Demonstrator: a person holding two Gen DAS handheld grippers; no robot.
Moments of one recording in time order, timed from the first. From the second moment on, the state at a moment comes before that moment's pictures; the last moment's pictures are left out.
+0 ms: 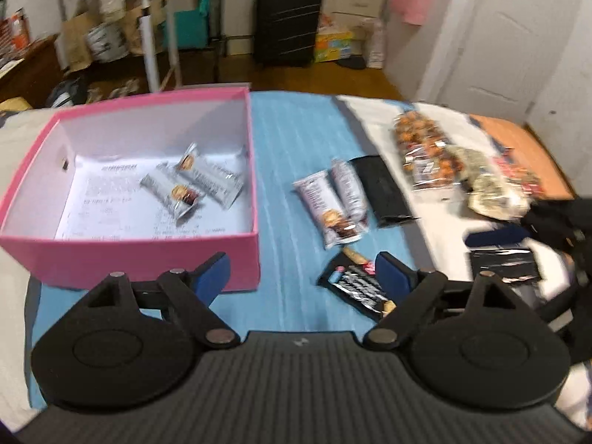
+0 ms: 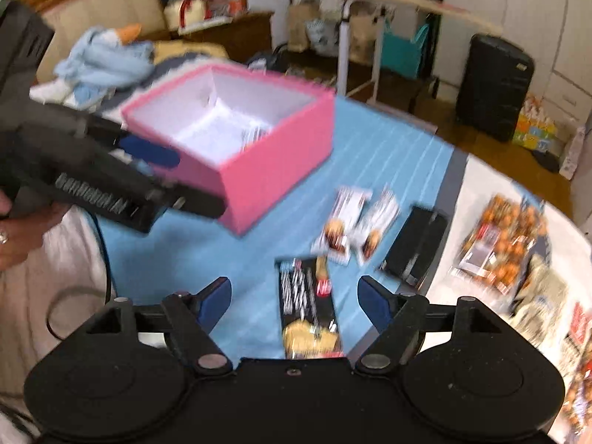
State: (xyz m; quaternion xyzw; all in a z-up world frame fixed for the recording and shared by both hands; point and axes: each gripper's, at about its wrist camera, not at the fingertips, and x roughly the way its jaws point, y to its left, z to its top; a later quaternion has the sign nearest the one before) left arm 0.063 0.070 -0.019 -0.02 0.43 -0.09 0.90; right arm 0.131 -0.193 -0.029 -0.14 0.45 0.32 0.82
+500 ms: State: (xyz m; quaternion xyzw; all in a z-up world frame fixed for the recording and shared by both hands) left arm 0.103 0.039 -0.119 -0.06 0.51 -0.10 0.85; right arm 0.145 -0.209 -0.124 -0.14 0.47 0.32 0.81
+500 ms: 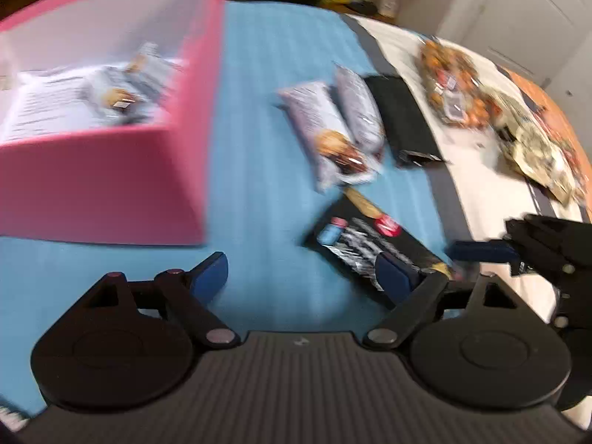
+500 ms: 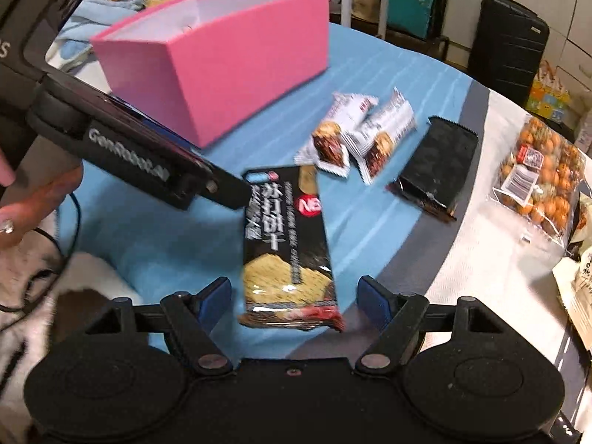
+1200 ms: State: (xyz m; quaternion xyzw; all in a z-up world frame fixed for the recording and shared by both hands) left arm 0.101 0.021 -0.131 -0.15 0.54 -0.20 0.80; right arm 0.126 -0.207 -0.123 -0.07 0.46 0.26 0.85
